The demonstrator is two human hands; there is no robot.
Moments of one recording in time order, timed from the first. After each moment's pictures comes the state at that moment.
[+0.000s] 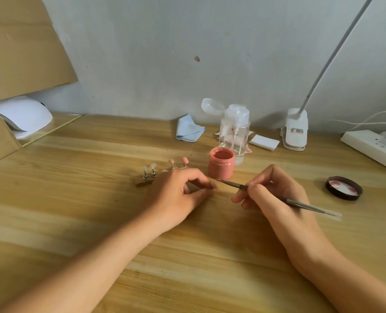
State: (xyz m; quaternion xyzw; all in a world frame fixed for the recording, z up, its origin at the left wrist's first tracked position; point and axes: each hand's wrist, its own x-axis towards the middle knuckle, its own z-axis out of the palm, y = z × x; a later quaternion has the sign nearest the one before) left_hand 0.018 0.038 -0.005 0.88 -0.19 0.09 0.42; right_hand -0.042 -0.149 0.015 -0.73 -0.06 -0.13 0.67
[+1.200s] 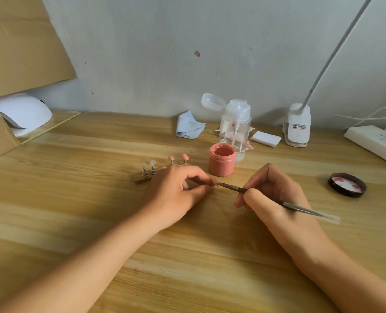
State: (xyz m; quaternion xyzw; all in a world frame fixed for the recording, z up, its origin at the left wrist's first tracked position) left_hand 0.016 0.038 -0.004 0.88 -0.19 0.09 0.43; right_hand -0.044 -0.145 0.019 -0.77 -0.07 -0.11 0.62
